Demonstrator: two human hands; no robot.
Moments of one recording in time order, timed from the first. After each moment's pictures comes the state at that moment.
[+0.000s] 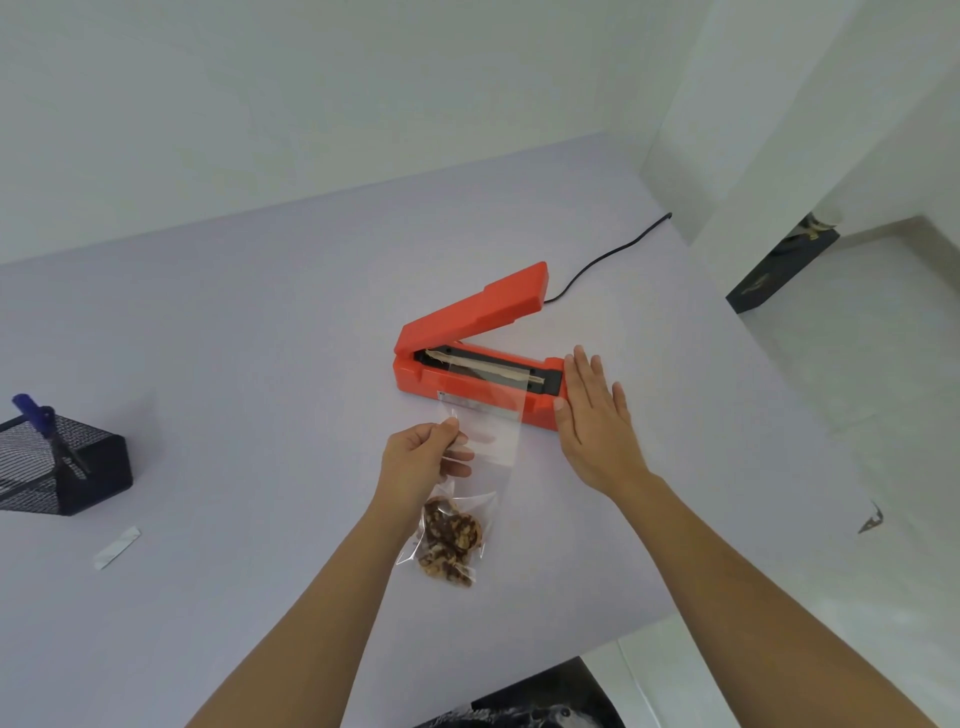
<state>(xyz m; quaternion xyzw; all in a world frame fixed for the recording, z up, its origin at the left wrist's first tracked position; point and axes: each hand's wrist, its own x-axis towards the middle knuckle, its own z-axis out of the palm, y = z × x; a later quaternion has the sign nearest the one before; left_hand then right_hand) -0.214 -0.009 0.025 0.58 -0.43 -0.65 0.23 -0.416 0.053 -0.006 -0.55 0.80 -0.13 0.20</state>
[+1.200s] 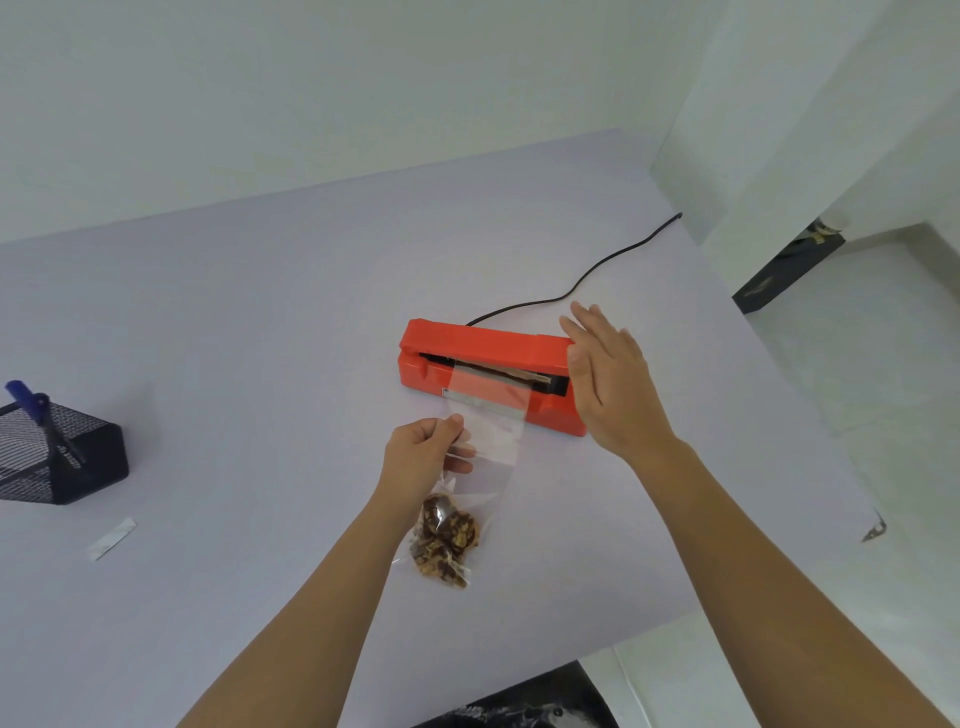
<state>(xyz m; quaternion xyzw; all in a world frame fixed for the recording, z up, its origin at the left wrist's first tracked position) -0.215 -0.019 0.014 0.59 -0.44 -0.65 0.21 -0.422 0.027 0.051 -0.59 0.75 -0.26 0.13</state>
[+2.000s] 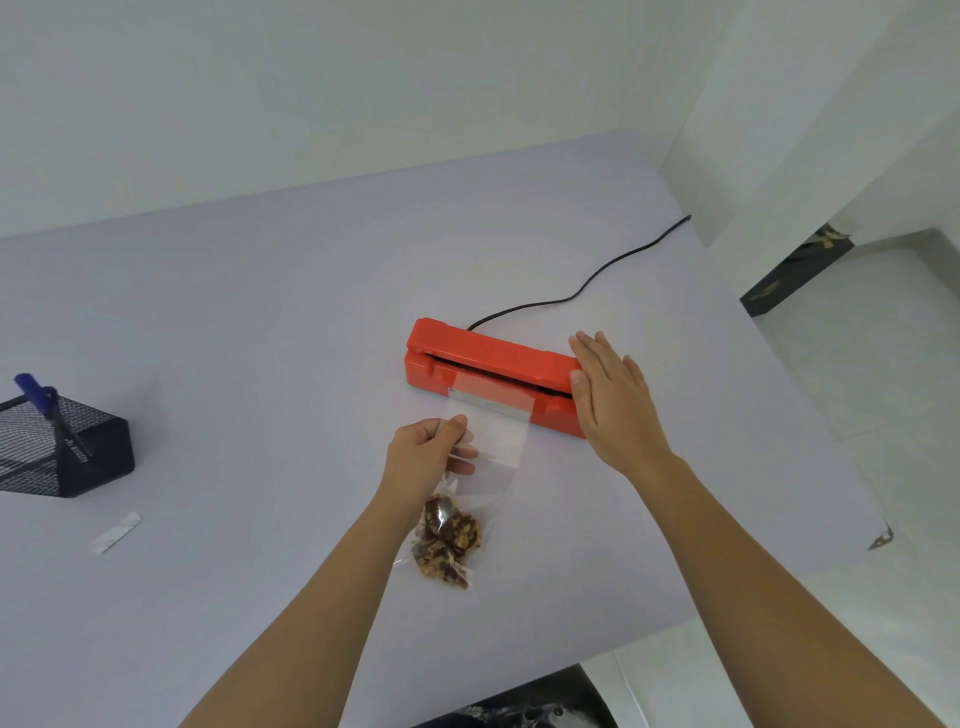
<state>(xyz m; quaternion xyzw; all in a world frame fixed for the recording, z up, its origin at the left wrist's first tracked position) -0.210 -0.019 0.015 0.58 -0.44 -0.65 0.21 -0.426 0.031 0.014 -0.58 0.78 -0.18 0.12</state>
